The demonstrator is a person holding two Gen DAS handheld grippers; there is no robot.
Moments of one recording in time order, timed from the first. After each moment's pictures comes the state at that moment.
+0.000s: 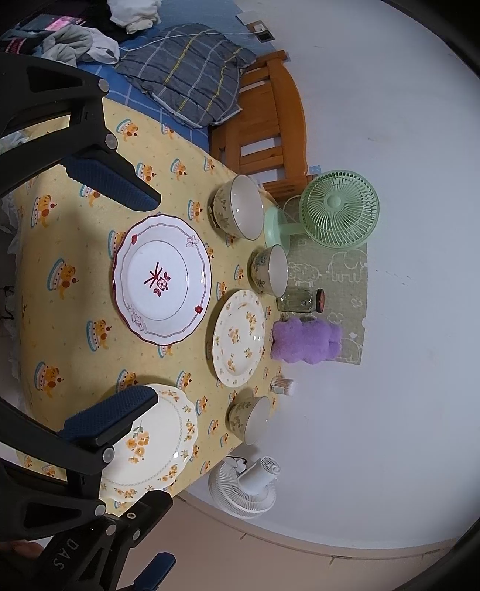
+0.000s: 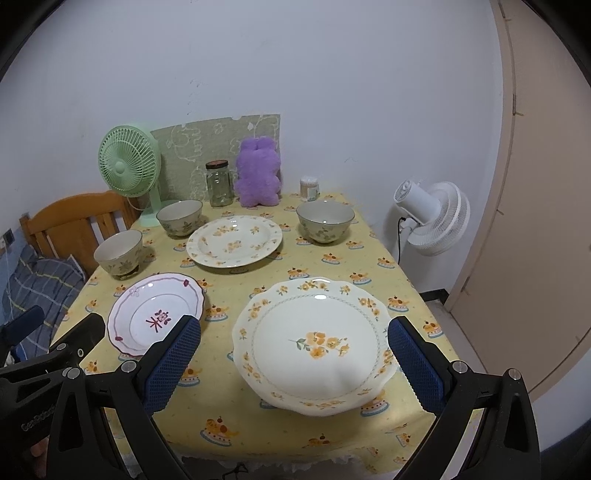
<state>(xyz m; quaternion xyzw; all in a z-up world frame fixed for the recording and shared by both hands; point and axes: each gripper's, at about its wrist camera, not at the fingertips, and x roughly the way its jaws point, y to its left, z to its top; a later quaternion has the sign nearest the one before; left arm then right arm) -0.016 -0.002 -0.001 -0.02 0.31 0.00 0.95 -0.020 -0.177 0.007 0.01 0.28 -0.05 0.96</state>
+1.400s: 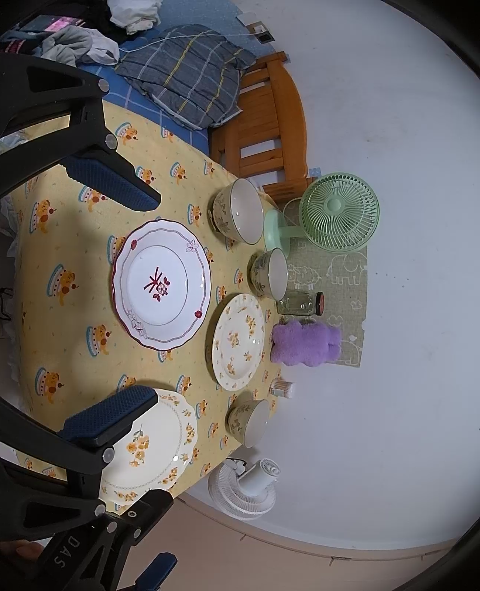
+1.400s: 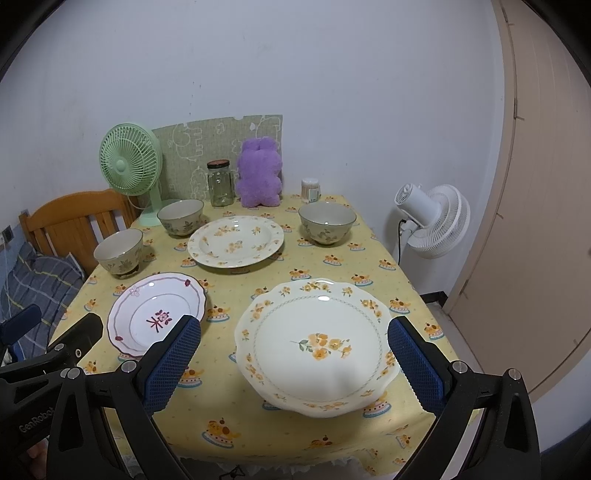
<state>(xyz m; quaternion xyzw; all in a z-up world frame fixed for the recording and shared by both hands) -0.020 0.003 -0.001 -0.02 0.31 0.00 0.95 -0.020 -0.172 0.008 0.01 0.28 -0.05 0.96</state>
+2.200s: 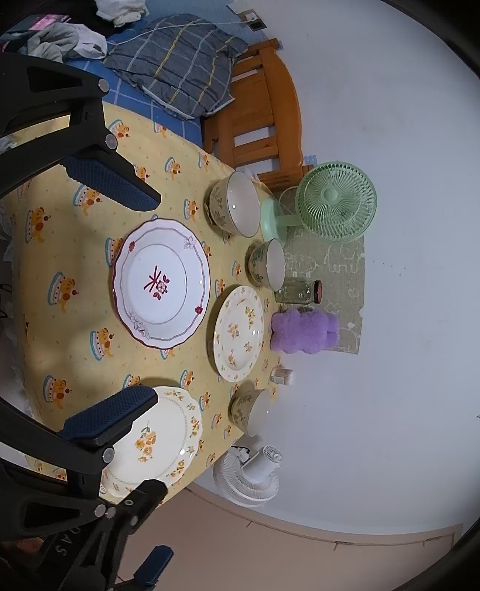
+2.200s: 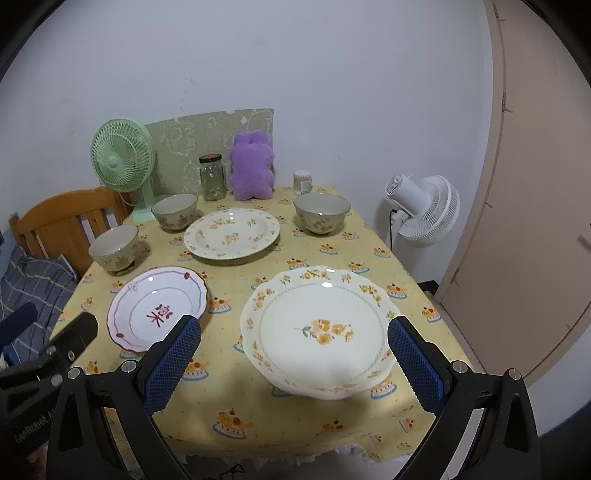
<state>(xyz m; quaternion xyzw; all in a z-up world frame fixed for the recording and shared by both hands) -0.019 0.017 -0.004 -0.01 0.31 -0.04 0.95 -0.026 -0.156 0.000 0.01 0.30 -0.08 0.95</state>
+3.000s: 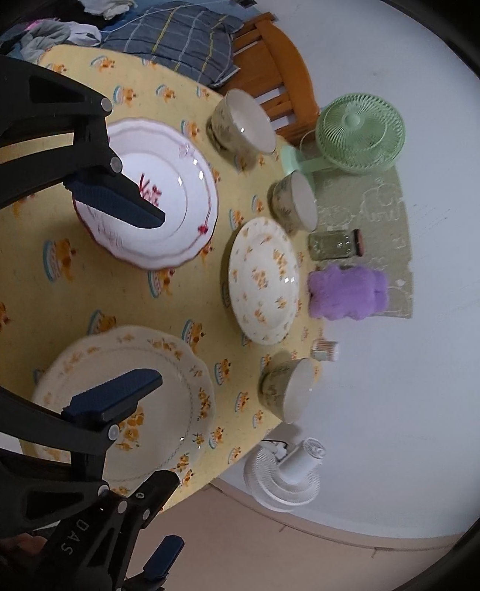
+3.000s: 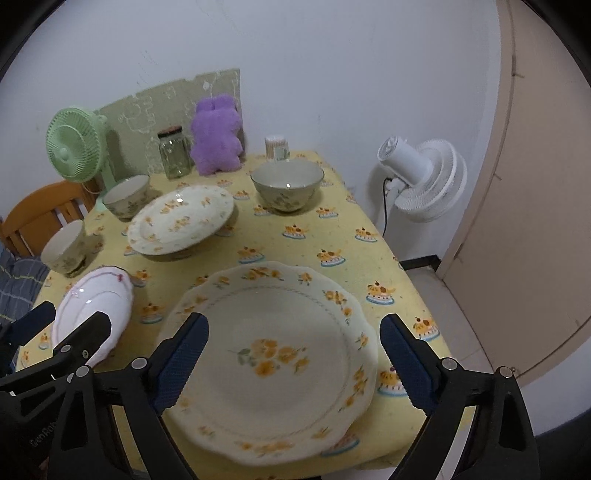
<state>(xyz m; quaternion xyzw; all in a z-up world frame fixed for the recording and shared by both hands) 0.077 -0.091 -0.043 0.01 0.39 -0.05 0.92 0.070 -0.256 -0.041 0.04 0.38 -0.07 0.92</state>
